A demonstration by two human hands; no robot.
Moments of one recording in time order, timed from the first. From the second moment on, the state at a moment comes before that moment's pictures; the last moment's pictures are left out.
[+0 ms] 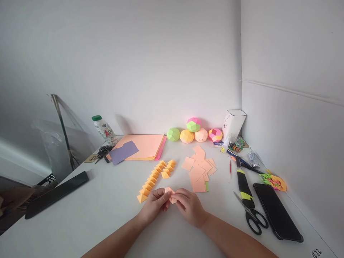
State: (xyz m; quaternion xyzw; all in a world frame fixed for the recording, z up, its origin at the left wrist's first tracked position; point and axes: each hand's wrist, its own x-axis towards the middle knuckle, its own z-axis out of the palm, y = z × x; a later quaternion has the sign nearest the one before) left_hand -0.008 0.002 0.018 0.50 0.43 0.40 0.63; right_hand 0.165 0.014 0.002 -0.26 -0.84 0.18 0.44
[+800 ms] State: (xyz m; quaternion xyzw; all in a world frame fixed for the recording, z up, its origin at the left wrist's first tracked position) left_hand 0.001 -0.001 0.021 0.51 0.46 0.37 0.62; right_hand 0.161 0.004 0.021 -0.25 -0.86 0.08 0.43
